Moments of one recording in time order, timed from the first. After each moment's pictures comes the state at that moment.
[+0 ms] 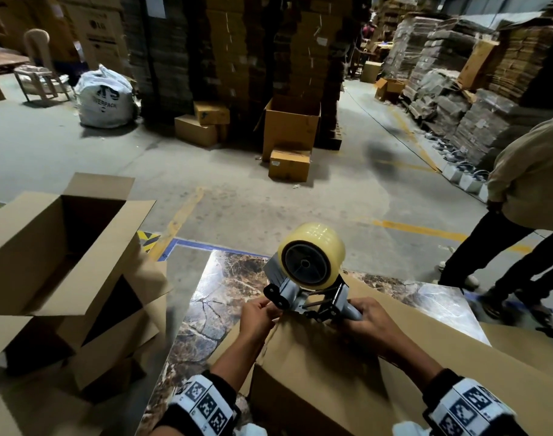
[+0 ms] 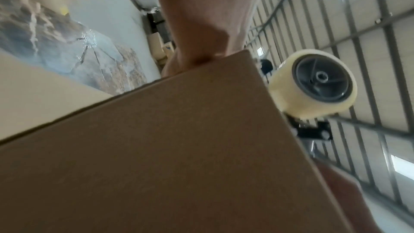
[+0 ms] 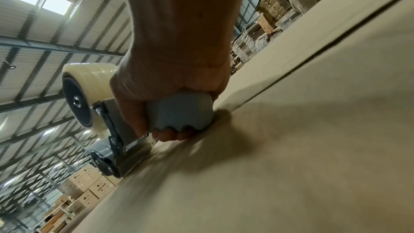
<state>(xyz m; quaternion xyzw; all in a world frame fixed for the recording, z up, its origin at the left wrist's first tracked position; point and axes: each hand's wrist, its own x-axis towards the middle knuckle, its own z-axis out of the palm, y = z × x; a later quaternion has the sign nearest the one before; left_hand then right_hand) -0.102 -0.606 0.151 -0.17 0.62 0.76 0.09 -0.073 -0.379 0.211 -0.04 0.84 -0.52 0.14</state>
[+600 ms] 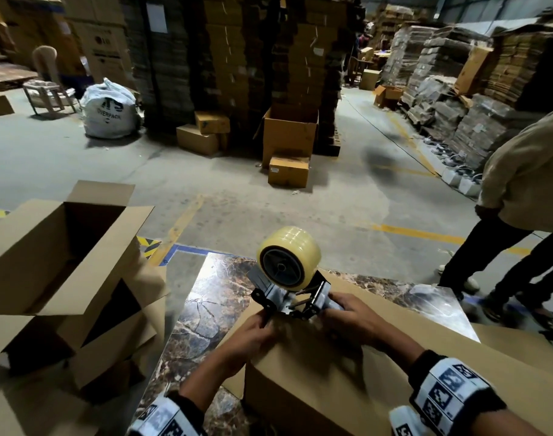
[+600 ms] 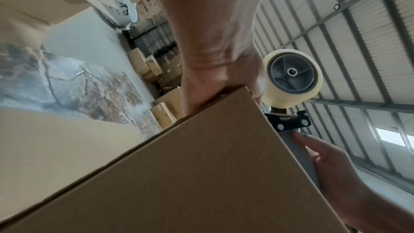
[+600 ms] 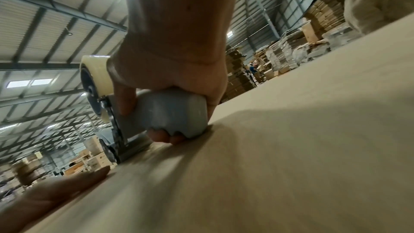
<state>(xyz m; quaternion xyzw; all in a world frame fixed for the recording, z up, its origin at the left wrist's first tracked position) -0.050 -0.617 0.167 0.03 0.64 0.72 0.26 -0.069 -0.375 0.231 -0.05 0.83 -0.51 0.20</state>
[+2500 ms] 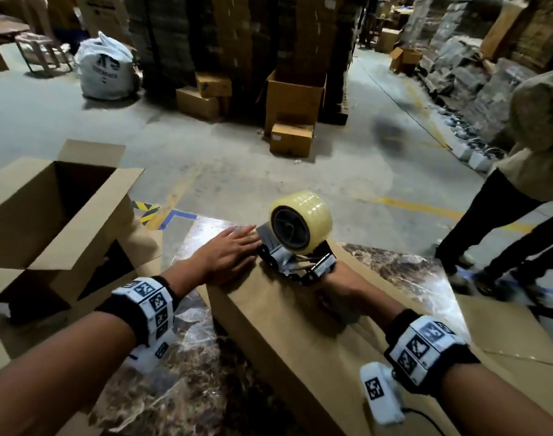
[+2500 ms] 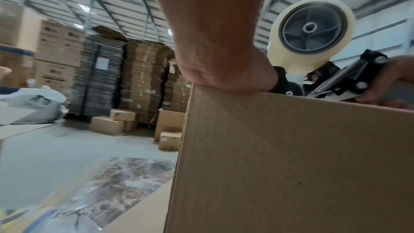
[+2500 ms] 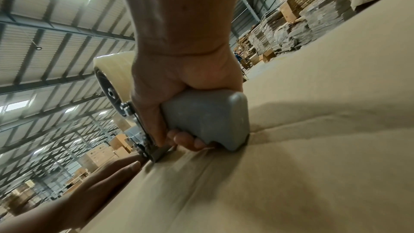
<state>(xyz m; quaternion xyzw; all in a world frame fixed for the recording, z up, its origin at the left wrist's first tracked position) -0.140 -0.638 0.173 0.39 0.92 0.08 -0.04 -0.052 -0.360 0.259 0.05 0.81 -0.53 0.24</state>
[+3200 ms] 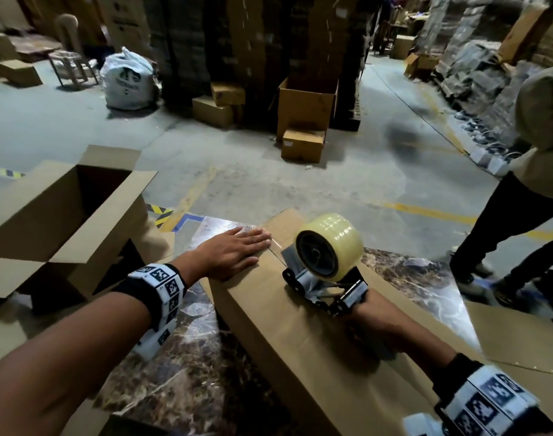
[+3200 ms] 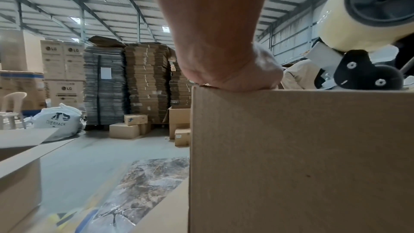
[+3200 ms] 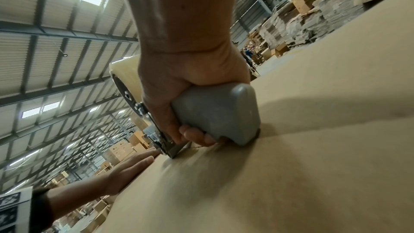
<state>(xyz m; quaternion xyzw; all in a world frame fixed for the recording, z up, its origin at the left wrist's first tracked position) -0.126 -0.626 0.183 0.38 0.92 0.02 0.00 0.002 -0.302 0.253 0.03 0.81 -0.53 0.25</state>
